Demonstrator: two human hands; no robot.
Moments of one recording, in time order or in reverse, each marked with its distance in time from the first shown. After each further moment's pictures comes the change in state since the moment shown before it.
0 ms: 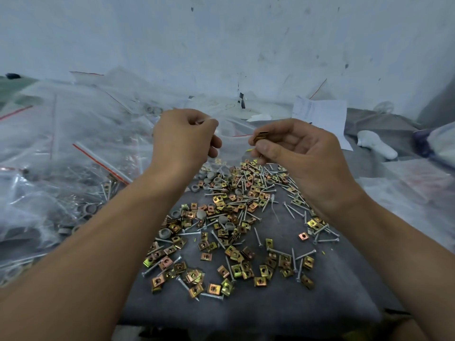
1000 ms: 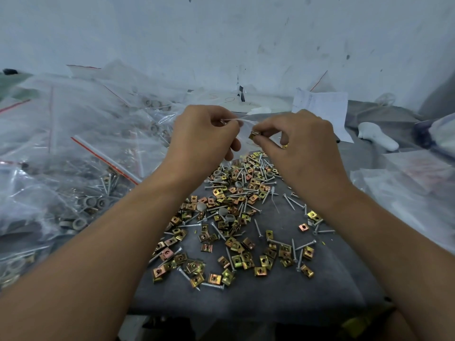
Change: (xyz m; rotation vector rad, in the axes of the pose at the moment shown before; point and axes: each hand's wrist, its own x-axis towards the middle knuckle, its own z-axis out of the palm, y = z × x) left_hand -0.010 0.001 0.012 0.048 -0.194 0.130; right_hand 0.009 0.001 0.005 -1.103 0.148 -0.225
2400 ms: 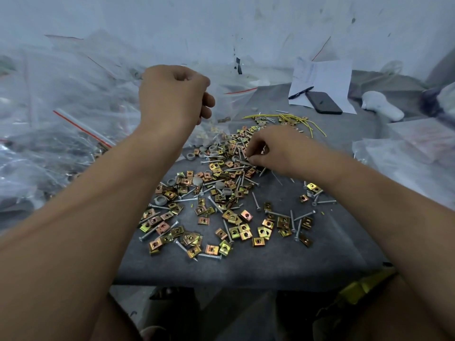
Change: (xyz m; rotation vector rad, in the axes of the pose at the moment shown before) left_hand 0.009 -0.002 -0.009 -0.093 0.246 -0.164; right_hand -0.008 0.037 0.043 -0.061 -0.735 0.114
